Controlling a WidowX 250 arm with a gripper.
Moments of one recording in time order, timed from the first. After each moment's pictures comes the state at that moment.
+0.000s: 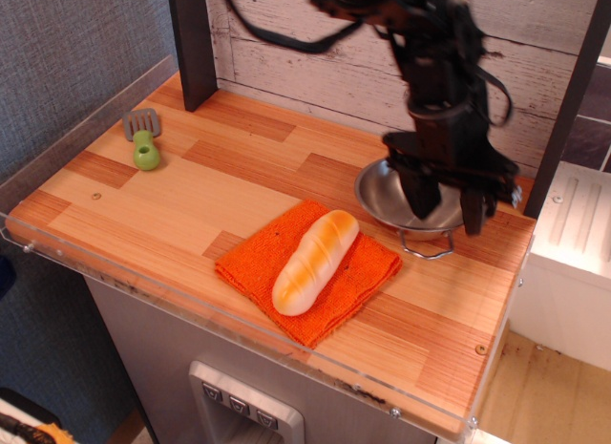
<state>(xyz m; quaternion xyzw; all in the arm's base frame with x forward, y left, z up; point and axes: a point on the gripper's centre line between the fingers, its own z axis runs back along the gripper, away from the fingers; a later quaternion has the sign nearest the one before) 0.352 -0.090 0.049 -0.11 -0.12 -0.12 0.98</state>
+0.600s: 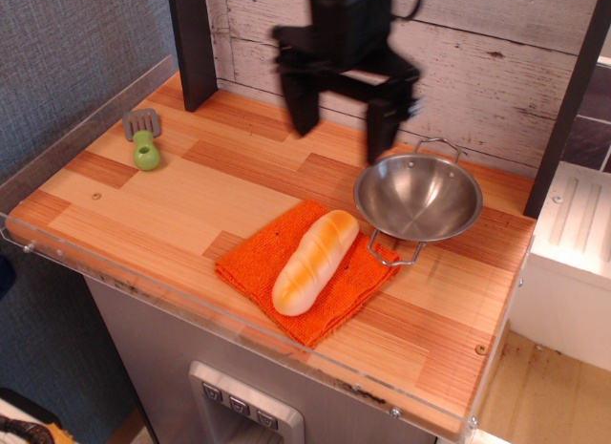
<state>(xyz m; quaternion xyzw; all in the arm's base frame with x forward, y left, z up) 0.296 -0.020 0.121 -0.01 -0.06 -0.07 1.00</state>
